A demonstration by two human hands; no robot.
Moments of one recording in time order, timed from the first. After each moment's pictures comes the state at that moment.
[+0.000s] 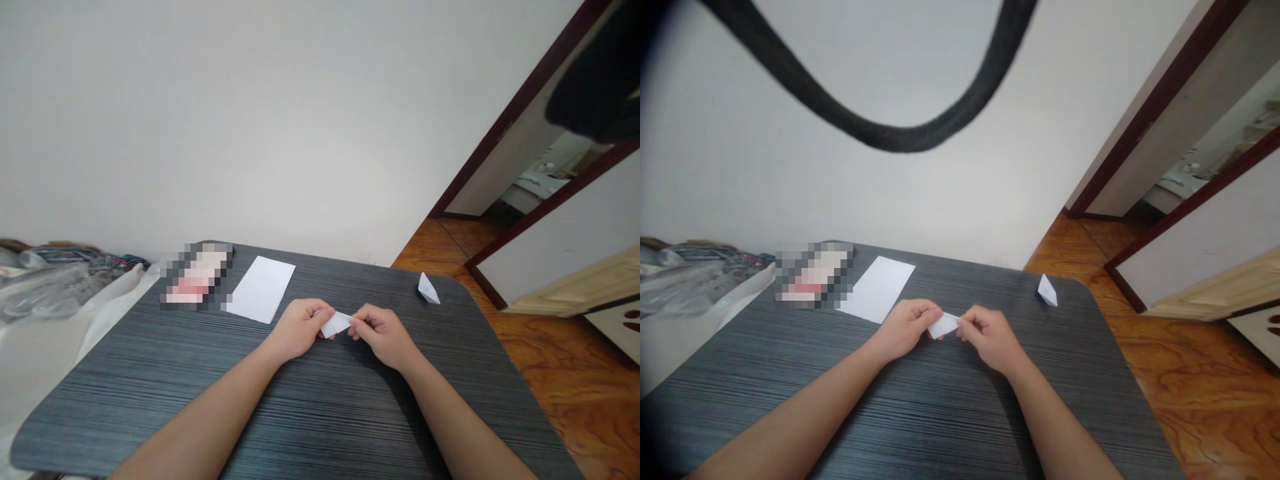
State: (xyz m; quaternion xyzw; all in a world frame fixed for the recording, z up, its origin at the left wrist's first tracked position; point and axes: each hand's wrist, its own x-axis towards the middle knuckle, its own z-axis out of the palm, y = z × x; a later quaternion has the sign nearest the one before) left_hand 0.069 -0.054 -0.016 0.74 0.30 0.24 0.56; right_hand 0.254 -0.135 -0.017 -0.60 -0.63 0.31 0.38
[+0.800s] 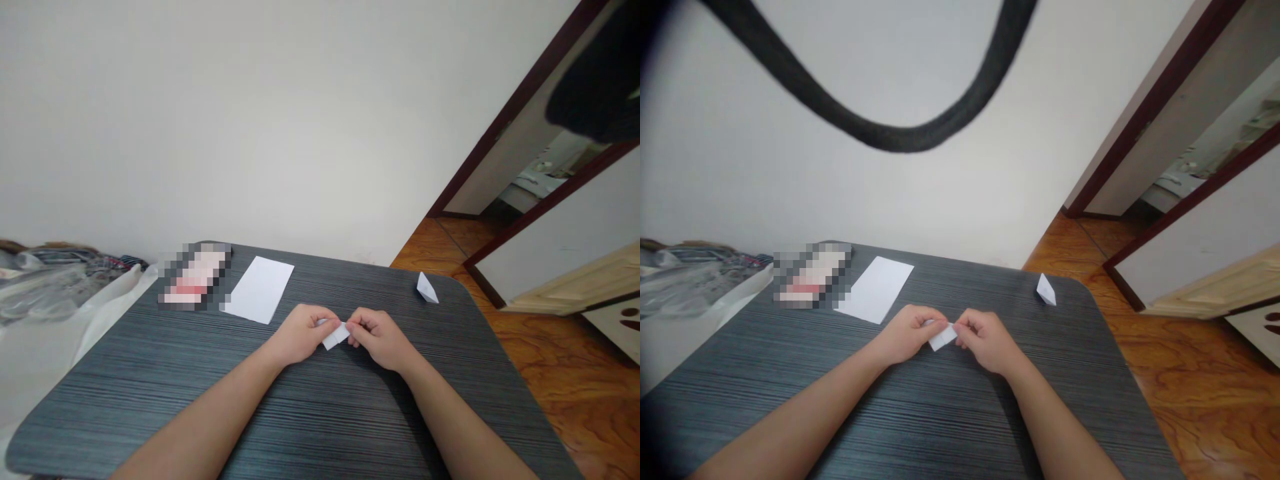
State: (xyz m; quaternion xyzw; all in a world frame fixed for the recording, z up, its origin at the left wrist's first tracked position) left_hand 0.072 -0.057 -0.011 0.78 0.29 0.20 0.52; right_hand 0.252 -0.135 -0.021 -0.57 -0.63 0.37 0.37
